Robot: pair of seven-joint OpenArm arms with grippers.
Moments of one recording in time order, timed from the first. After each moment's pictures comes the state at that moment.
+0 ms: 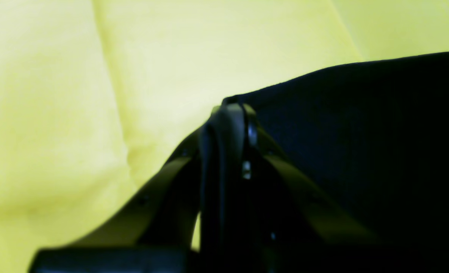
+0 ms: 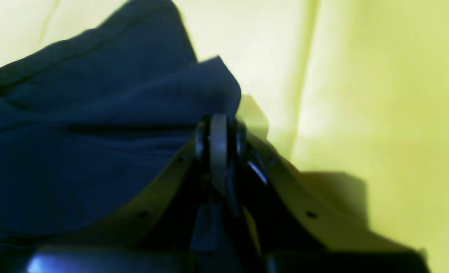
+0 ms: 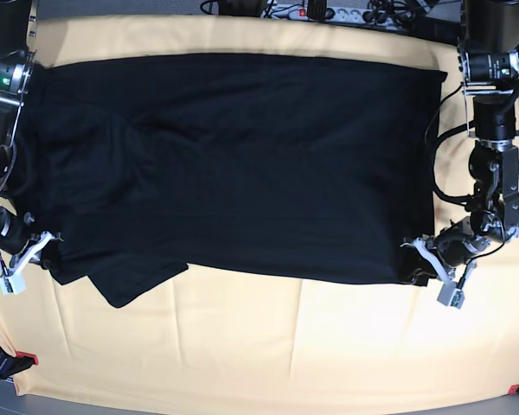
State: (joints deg) left arm -24.9 -28.8 1.8 60.4 -35.9 -35.4 33.3; right arm 26.6 31.4 9.5 49.2 27.5 40.5 -34.7
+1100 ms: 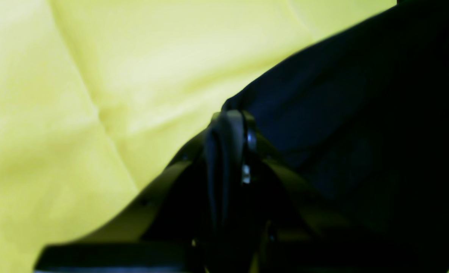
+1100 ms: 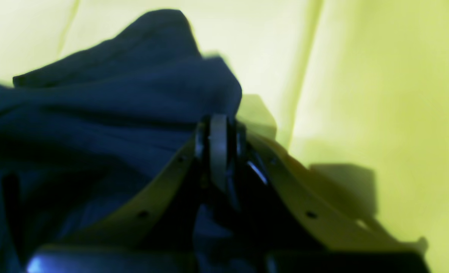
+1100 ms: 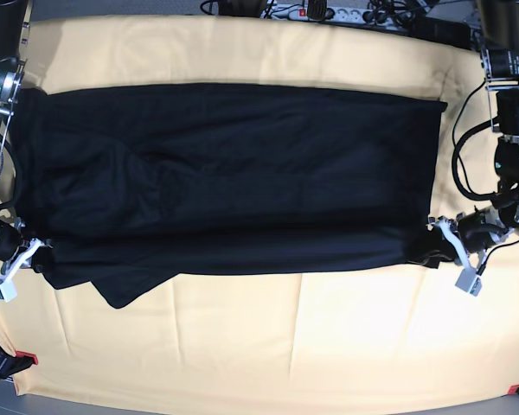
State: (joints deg) left arm -23.2 -35.7 1.8 60.4 -55.4 -46.8 47.5; right arm 28.4 34.3 9.4 49.2 35.4 41.2 -44.7
